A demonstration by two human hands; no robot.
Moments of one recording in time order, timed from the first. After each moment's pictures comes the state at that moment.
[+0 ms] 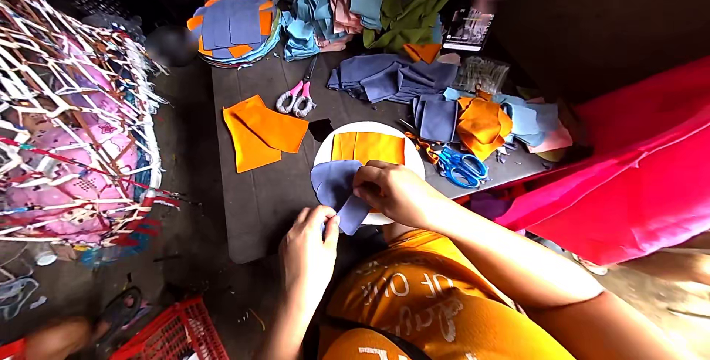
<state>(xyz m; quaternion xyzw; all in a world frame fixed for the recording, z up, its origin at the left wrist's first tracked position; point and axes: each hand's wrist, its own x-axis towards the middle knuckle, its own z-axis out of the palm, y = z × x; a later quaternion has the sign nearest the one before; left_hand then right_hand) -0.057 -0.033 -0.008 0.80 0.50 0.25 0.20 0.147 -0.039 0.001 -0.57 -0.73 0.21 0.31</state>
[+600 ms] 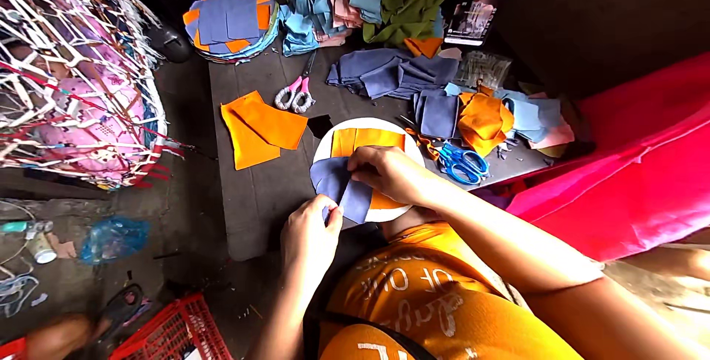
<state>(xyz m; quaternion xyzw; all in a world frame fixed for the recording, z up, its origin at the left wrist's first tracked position) -0.046 -0.019 0.009 0.80 0.54 0.15 0.24 0.160 -0.013 -0.007 -0.54 -0.75 0.21 0.31</state>
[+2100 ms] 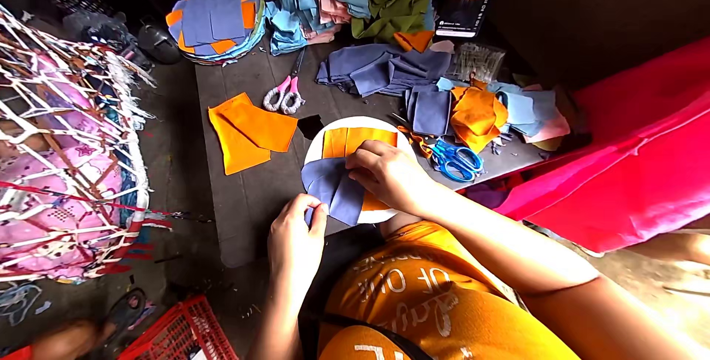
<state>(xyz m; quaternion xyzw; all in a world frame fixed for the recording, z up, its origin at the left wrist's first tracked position) -0.053 -0.017 -0.006 0.79 0.53 0.24 0.20 0.160 -0.023 -0.018 -0.54 -0.77 0.03 0.35</state>
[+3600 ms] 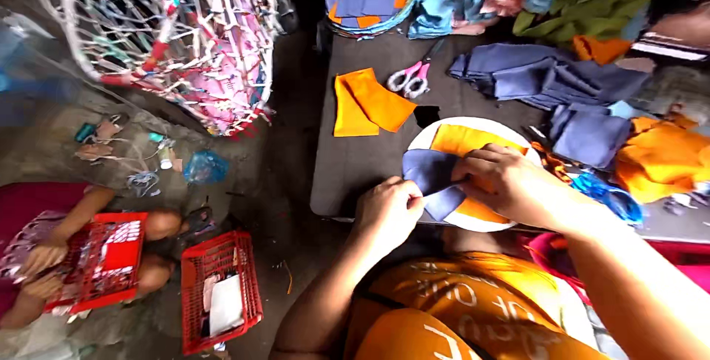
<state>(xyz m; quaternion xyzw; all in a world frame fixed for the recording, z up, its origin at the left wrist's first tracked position) -0.059 -0.008 0.027 0.78 0.52 0.06 0.34 0.172 -0.010 -0.006 -0.45 -0.85 0.10 0.25</state>
